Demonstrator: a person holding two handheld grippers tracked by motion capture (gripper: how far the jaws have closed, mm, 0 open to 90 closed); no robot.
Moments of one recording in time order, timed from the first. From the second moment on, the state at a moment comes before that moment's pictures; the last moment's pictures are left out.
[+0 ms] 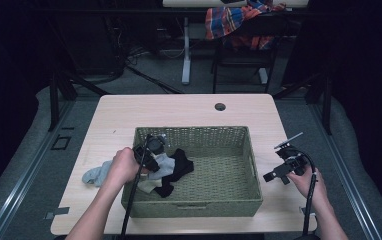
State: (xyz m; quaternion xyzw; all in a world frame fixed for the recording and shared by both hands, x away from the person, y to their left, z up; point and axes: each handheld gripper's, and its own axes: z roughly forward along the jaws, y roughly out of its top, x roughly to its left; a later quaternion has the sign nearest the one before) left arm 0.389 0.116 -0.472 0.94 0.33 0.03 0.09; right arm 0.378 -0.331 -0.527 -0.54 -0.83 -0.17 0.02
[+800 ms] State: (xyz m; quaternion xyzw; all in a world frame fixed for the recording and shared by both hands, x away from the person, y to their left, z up) left arm 0.382 0.122 -0.415 0.93 0.32 0.07 0.14; right arm 0.377 -0.330 -0.527 -0.54 -0.83 -0.17 0.02
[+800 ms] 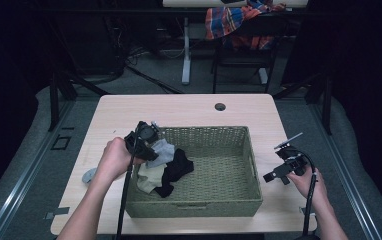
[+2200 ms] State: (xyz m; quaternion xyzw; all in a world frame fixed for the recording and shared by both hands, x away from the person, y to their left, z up) left arm 0.390 0.193 -0.358 0.90 0.38 0.11 0.16; right arm 0.376 -0.329 -0.527 -0.54 -0.82 -0.17 0.02
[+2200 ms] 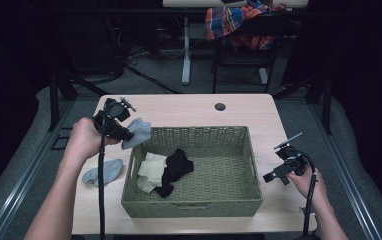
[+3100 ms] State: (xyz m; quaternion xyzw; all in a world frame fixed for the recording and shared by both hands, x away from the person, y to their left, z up) left arm 0.383 0.277 -0.425 0.85 0.50 0.11 0.13; right arm 0.378 -0.331 -0.526 -0.53 -0.83 -0.15 0.03
